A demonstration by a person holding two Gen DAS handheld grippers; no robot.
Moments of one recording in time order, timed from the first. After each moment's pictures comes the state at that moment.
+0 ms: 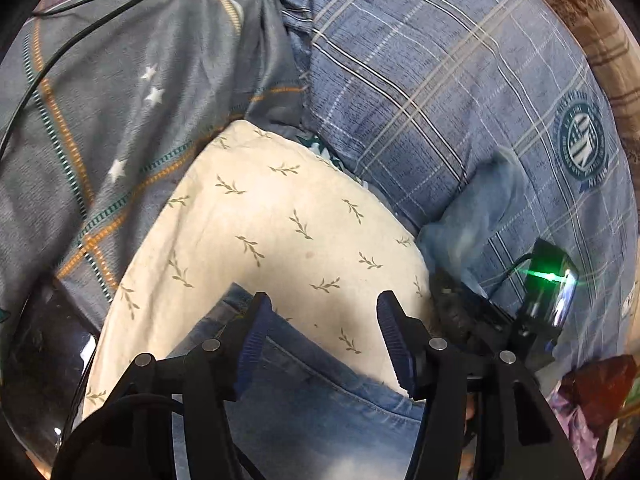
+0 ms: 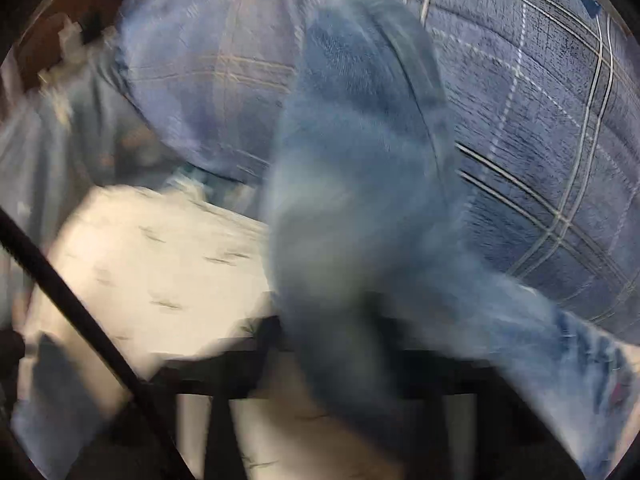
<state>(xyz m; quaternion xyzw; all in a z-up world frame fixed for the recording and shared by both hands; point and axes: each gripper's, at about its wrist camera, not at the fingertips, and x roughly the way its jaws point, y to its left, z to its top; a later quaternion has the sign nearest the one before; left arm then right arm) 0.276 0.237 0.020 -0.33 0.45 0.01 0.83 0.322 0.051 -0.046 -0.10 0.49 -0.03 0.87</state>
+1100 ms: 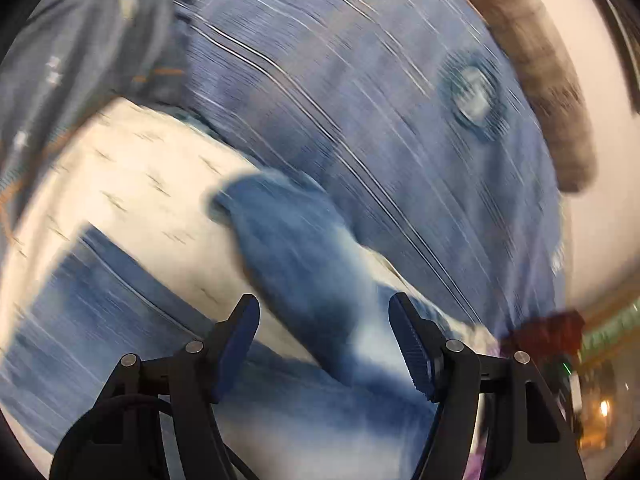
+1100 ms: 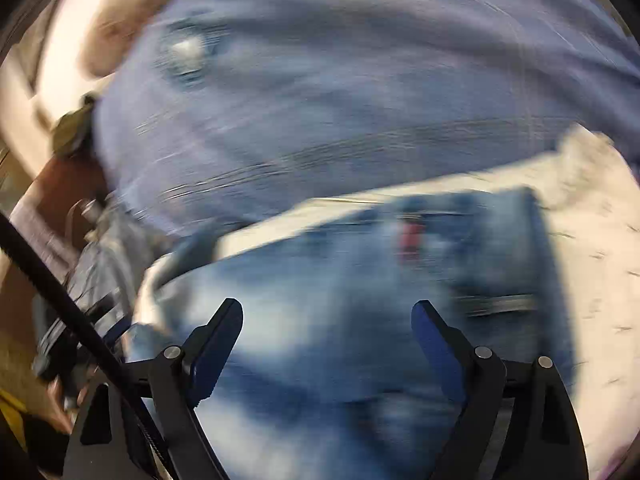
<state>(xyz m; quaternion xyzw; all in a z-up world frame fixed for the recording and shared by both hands) 0.242 0.181 0.030 -0.35 0.40 -0.16 0.83 0.118 -0.232 0.069 0.20 0.44 -0.05 0.87</state>
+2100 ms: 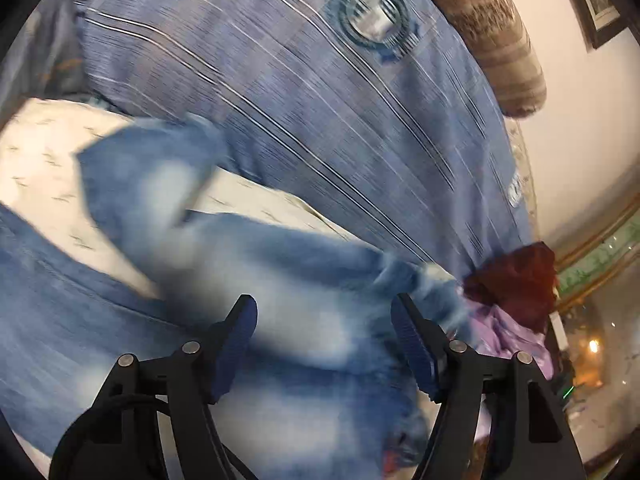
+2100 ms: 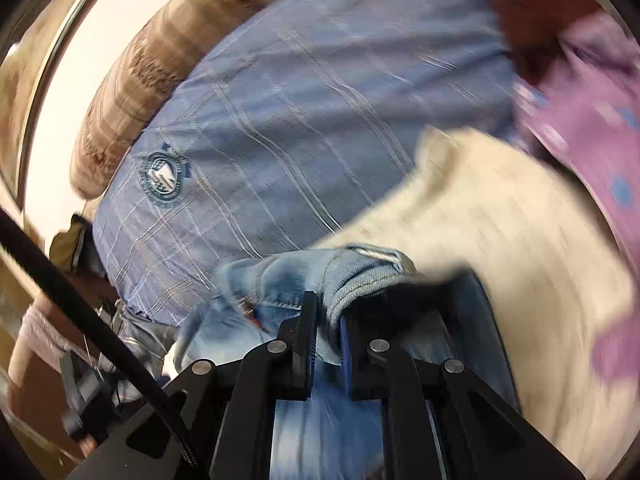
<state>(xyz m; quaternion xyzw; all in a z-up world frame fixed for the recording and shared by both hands) 0.237 0.091 0.059 -0.31 0.42 -0.25 0.81 -0.038 -0.222 0.097 0.31 0.27 -0.16 0.90</state>
